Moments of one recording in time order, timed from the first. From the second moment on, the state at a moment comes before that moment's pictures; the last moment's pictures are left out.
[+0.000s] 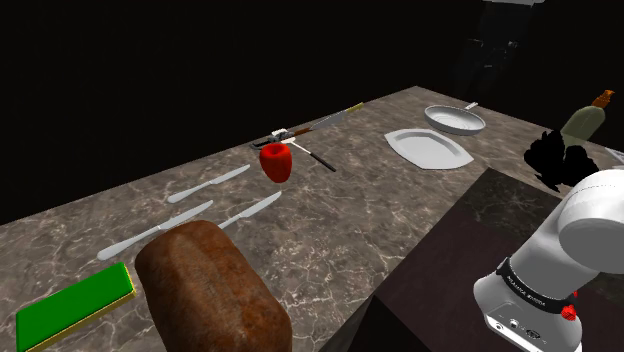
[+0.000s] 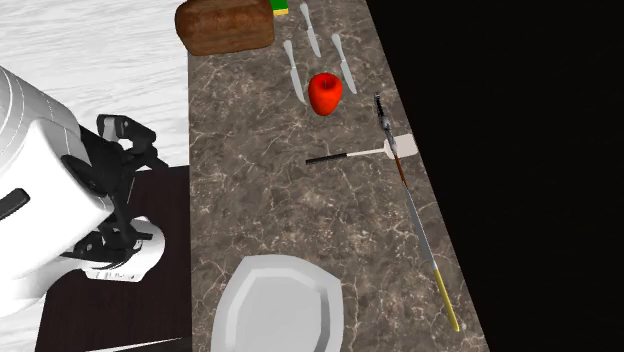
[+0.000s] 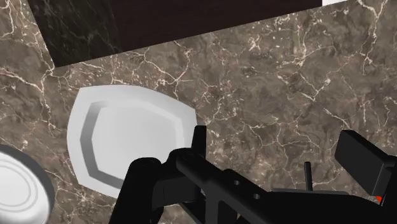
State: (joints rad) arm 0.00 -0.78 -0.04 -2.30 0.02 1.50 0.15
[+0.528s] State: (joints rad) arm 0.03 -0.58 -0.01 -2.28 0.03 1.67 0.15
